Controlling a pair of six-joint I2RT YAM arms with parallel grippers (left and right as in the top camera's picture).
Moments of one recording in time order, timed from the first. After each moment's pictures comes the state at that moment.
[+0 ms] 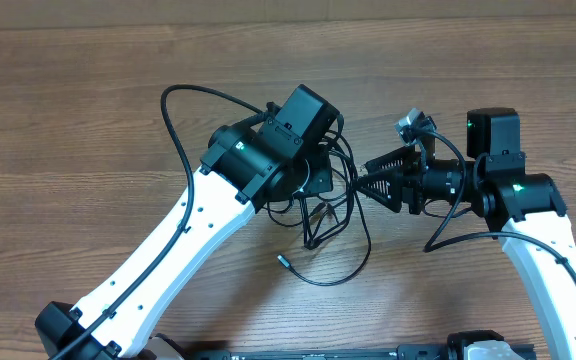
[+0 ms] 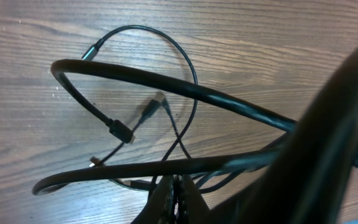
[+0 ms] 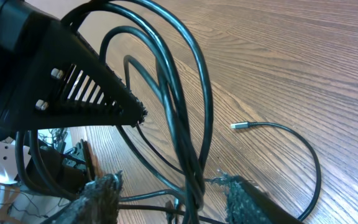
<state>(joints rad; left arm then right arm) -0.69 1.60 1.65 -1.18 0.06 -0.82 0.09 1.26 1.01 -0.67 -1.00 -0.24</state>
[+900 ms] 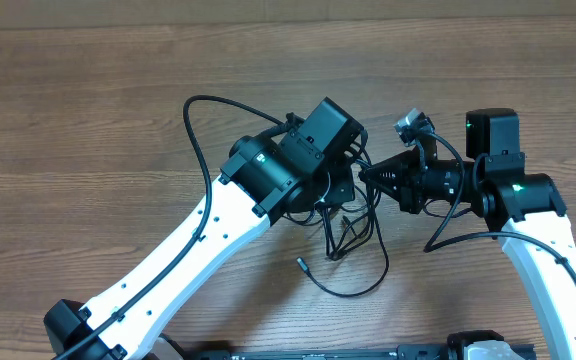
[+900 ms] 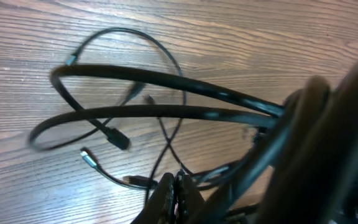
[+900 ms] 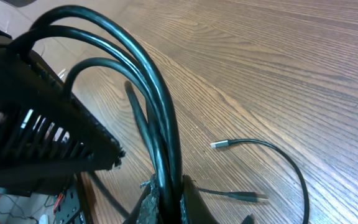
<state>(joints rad) -0.78 1.61 1.65 -1.14 0.07 -0.91 0.09 1.26 1.01 -0.68 -0.94 -0.25</state>
